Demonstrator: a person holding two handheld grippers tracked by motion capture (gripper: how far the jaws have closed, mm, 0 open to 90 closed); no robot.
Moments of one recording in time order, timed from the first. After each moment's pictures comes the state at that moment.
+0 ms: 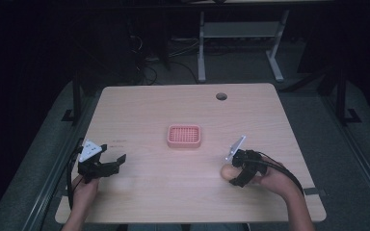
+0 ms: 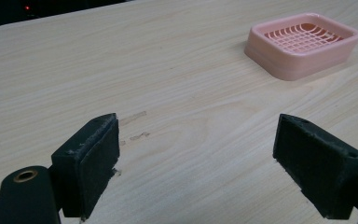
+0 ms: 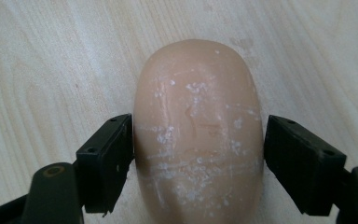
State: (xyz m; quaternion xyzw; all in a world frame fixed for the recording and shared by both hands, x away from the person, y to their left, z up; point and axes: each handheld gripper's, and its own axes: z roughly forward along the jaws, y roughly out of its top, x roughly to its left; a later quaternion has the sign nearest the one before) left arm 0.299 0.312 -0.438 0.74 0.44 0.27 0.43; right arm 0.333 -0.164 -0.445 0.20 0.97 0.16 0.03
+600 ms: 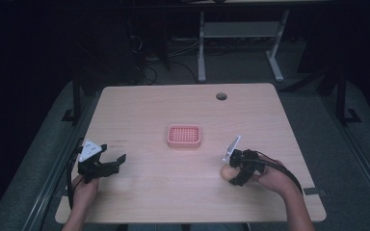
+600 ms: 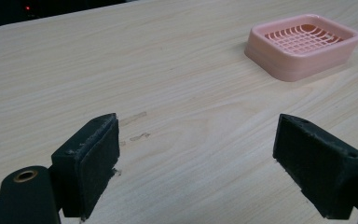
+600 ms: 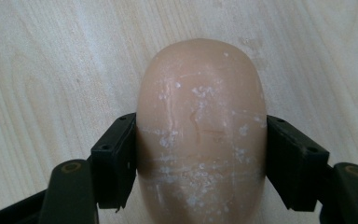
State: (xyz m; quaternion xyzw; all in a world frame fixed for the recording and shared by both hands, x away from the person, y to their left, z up) left arm 0.299 0.312 -0.438 0.74 0.44 0.27 0.43; right arm 0.335 -0.156 -0.445 0.19 0.97 0.13 0.02
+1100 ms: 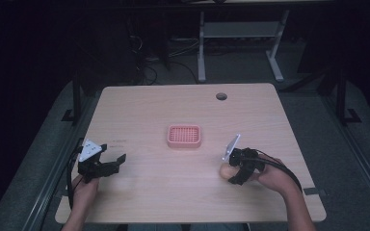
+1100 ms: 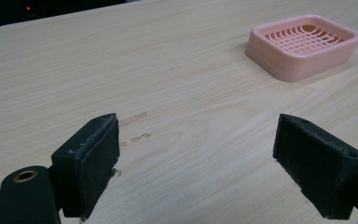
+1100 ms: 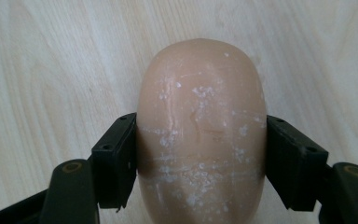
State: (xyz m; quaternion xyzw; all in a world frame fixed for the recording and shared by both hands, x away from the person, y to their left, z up) left arm 0.300 0.312 -0.438 0.74 0.44 0.27 0.43; right arm 0.336 -0.154 -0.437 0.17 0.97 0.14 0.02
